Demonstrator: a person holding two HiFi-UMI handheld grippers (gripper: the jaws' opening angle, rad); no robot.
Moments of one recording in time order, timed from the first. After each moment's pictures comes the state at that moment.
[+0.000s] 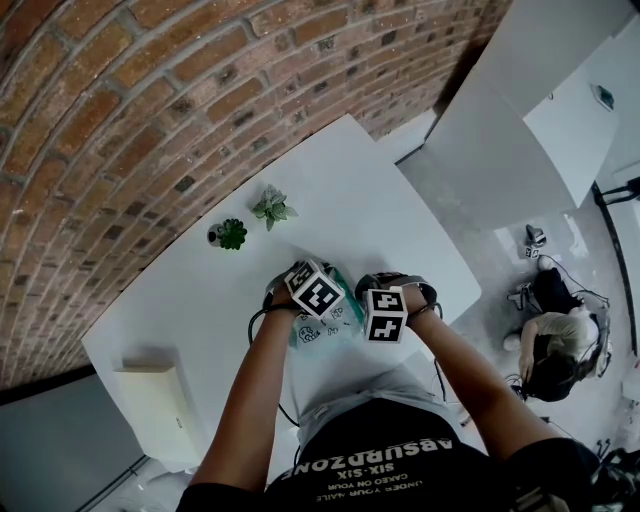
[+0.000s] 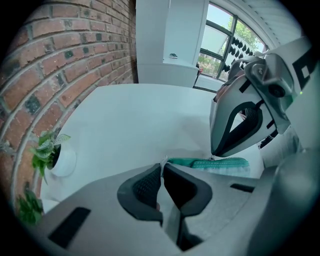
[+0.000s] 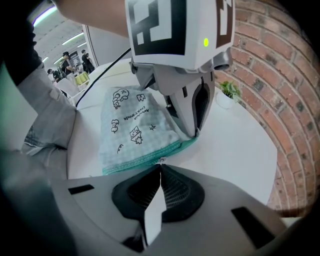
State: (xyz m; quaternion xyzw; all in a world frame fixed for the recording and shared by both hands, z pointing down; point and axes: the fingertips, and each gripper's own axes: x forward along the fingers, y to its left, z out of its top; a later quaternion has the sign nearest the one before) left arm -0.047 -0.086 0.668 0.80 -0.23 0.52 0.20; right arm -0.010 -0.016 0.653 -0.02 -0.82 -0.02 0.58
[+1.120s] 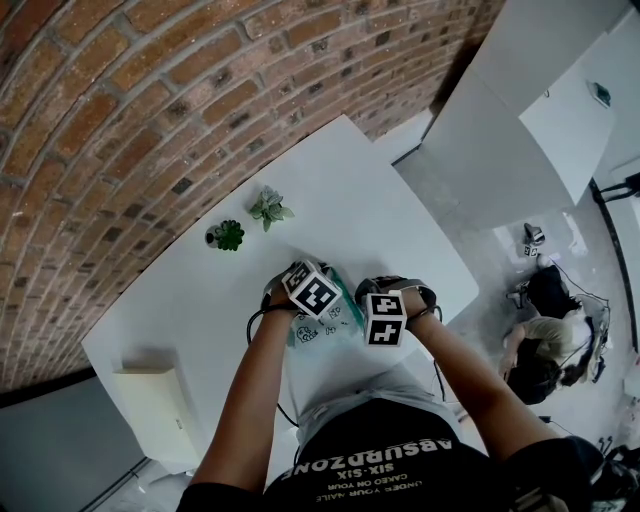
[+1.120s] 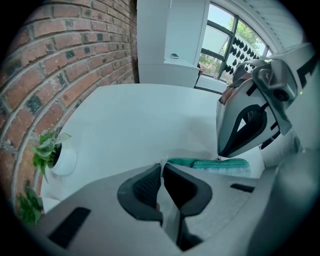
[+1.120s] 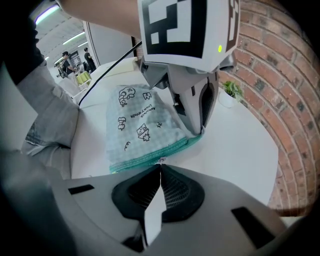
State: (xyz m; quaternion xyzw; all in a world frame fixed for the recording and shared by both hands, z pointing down) left arm -0.047 -0.086 0.668 0.79 -0.24 0.52 0.20; right arm -0.004 -0.004 0.653 -0.03 -0.81 -0.02 0.58
